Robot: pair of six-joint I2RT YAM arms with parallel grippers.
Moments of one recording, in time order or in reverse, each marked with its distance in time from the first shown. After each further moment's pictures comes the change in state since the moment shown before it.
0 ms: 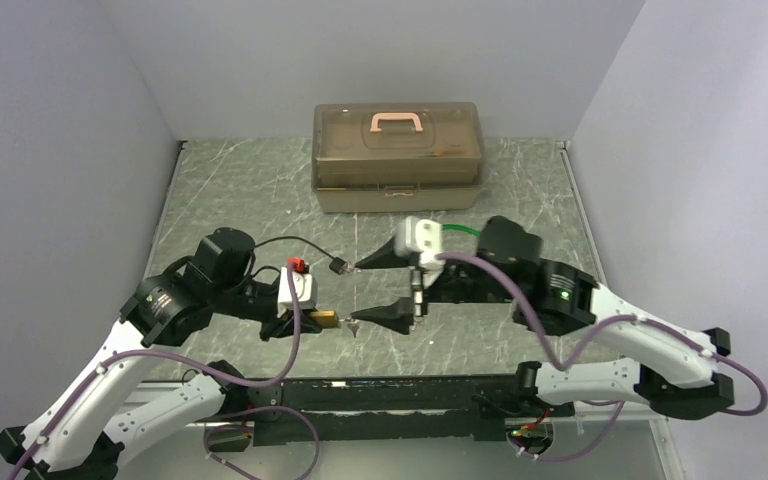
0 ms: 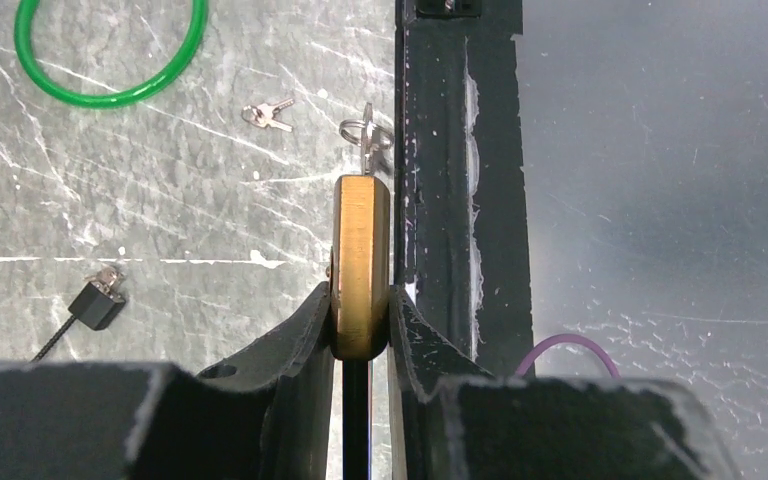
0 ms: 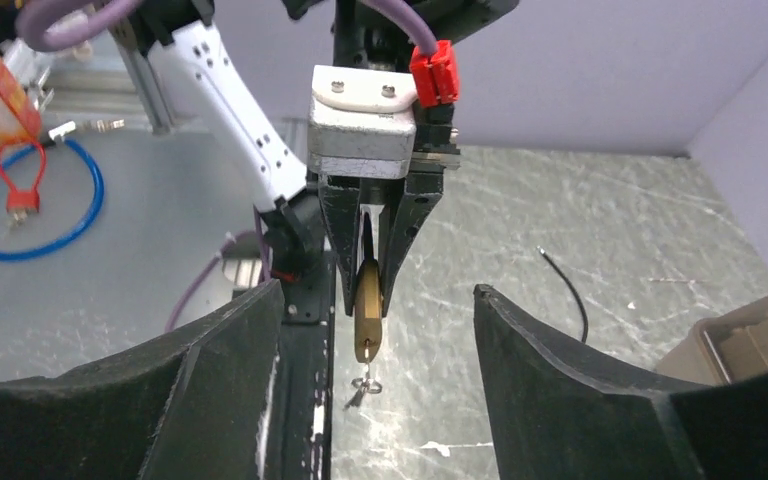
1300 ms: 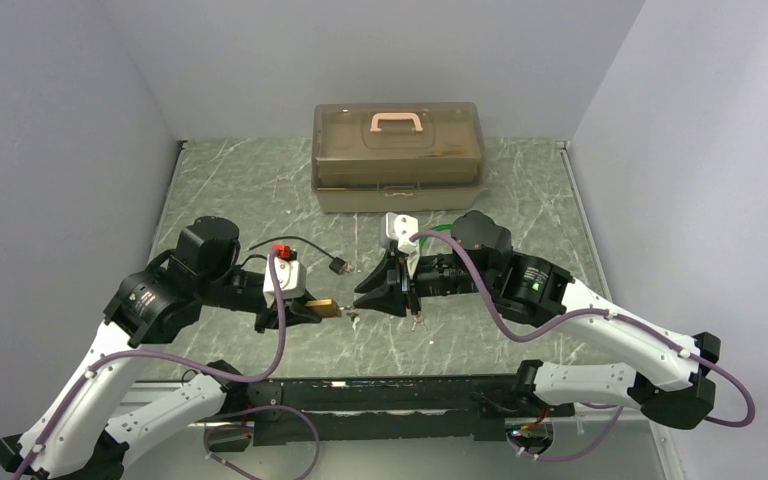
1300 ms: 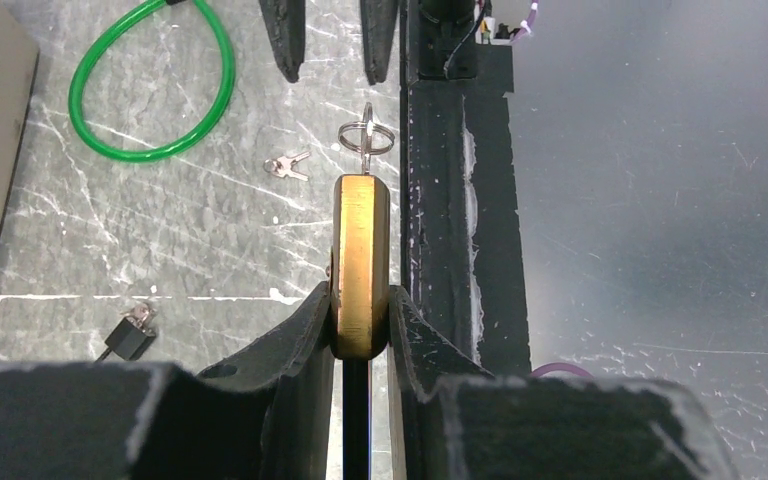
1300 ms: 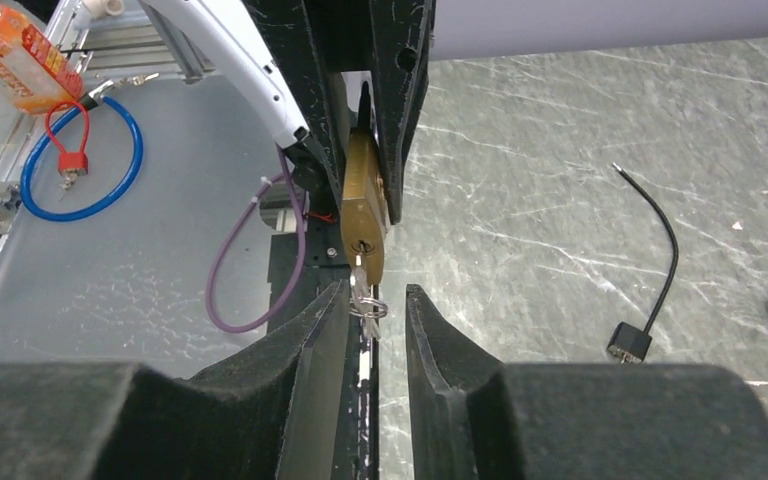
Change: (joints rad) left arm 0.057 0.018 0.108 0.007 0.075 -0.023; right arm -0.143 -0.011 -0.135 0.025 -0.173 0.117
